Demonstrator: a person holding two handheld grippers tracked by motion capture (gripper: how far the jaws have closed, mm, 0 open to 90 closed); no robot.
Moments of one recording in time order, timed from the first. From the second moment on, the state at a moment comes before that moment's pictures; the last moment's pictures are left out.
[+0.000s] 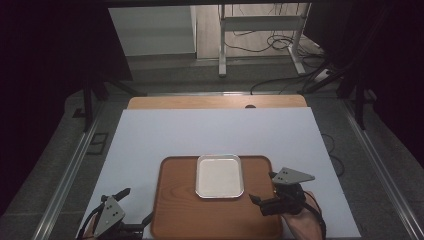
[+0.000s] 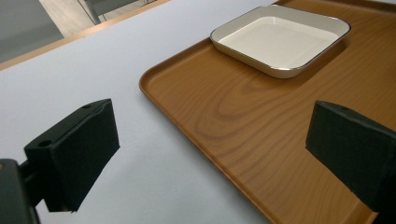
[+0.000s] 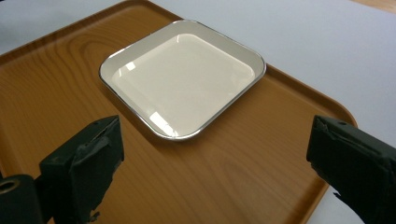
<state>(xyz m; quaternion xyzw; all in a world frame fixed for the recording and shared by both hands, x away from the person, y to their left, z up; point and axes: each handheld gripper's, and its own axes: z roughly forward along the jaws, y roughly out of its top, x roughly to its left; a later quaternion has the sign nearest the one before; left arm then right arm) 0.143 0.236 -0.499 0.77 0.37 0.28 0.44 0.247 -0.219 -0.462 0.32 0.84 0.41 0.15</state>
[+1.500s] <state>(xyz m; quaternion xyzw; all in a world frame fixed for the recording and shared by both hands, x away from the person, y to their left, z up) 0.144 0.237 -0.500 0.77 0.37 0.28 0.44 0.222 -0.272 -0.464 0.35 0.82 0.41 0.18</state>
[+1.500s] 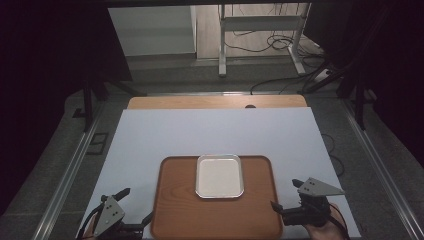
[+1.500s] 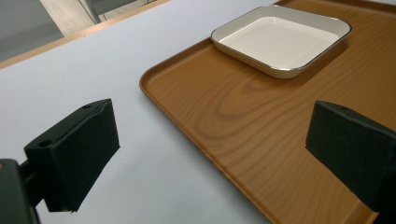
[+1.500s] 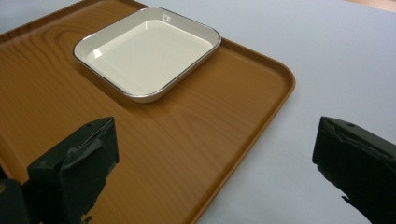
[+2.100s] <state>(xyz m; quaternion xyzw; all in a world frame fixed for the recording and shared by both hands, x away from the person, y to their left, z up) 0.144 0.237 -0.500 0.77 0.37 0.28 0.44 0.205 -0.294 -0.471 0.37 0.81 0.42 0.20</state>
